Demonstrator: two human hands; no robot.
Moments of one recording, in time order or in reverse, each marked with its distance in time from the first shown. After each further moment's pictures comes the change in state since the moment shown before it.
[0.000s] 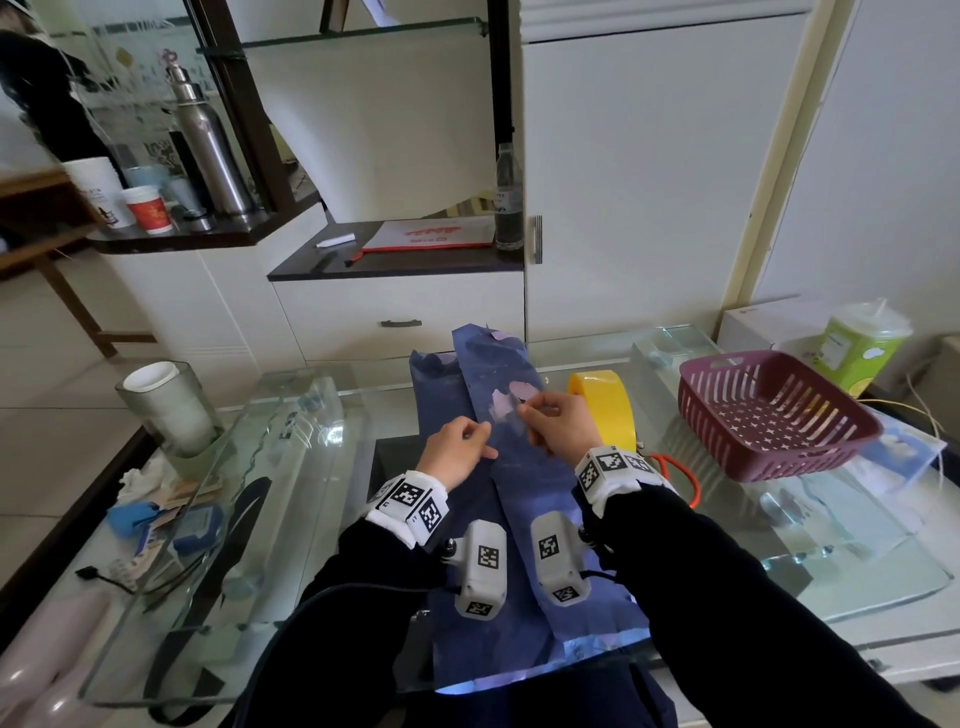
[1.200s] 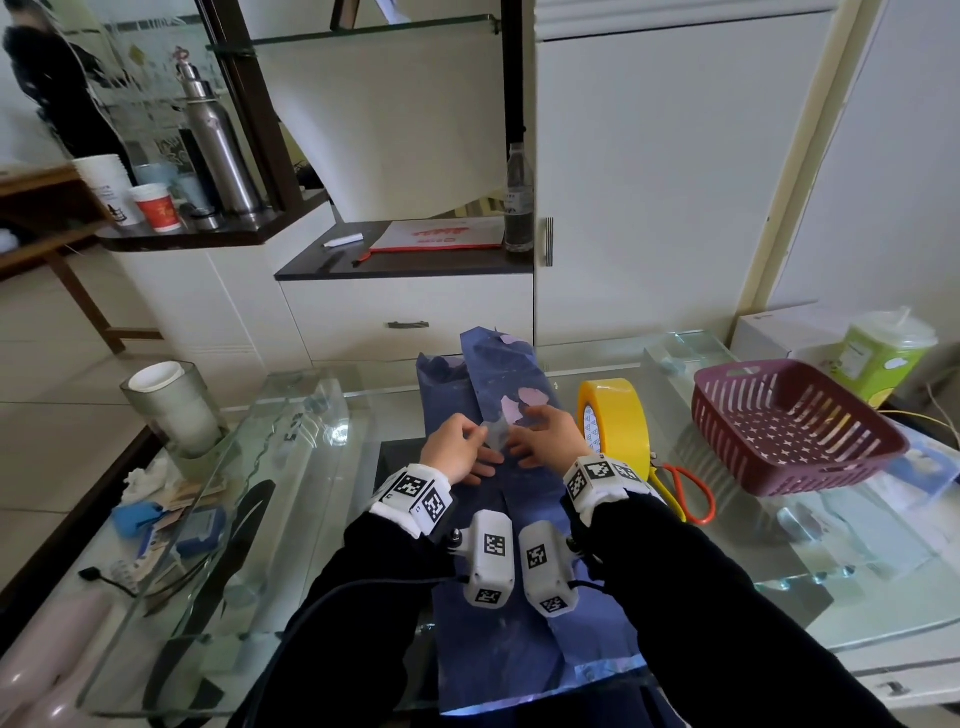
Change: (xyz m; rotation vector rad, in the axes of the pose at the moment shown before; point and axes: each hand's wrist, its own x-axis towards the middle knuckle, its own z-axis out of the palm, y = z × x) left_hand -0.001 0.005 0.004 -0.175 -0.024 -0.035; right_hand 0.004 0.011 0.015 -0.001 -0.047 0.230
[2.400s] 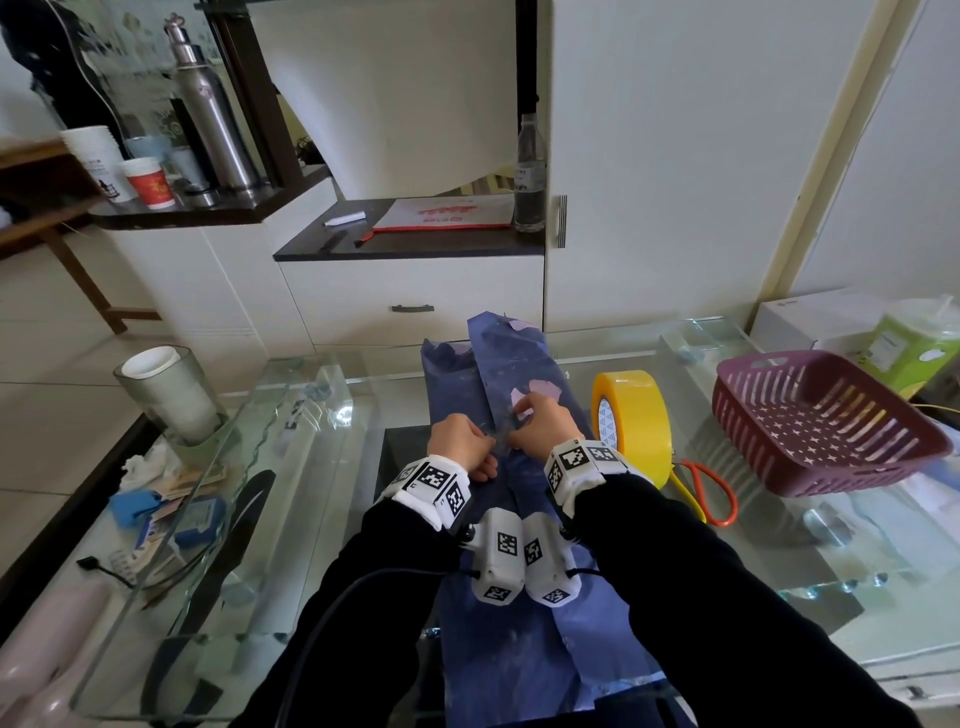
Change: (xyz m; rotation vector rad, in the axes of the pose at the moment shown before) left_hand -0.060 0.022 0.000 0.167 0.138 -0.031; right_hand -0.062 -0.034 -0.002 -0.572 0.062 -0.145
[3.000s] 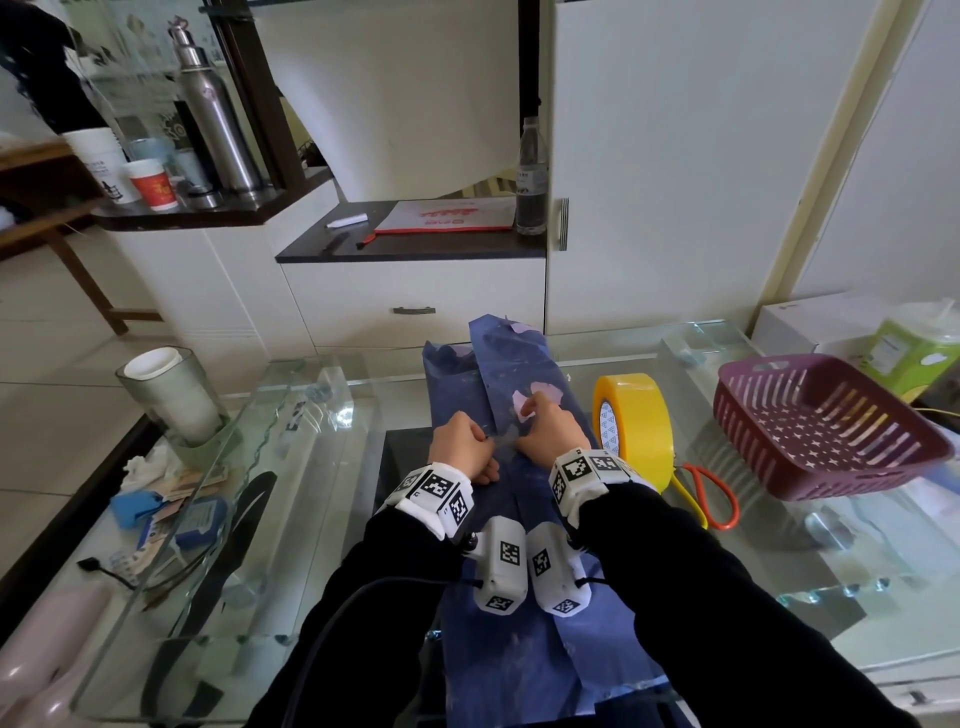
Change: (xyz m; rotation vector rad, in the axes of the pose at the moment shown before) left_hand -0.064 -0.033 0.028 -0.002 0.007 0.033; right_hand -0.077 0.033 0.013 -0.054 0.046 0.010
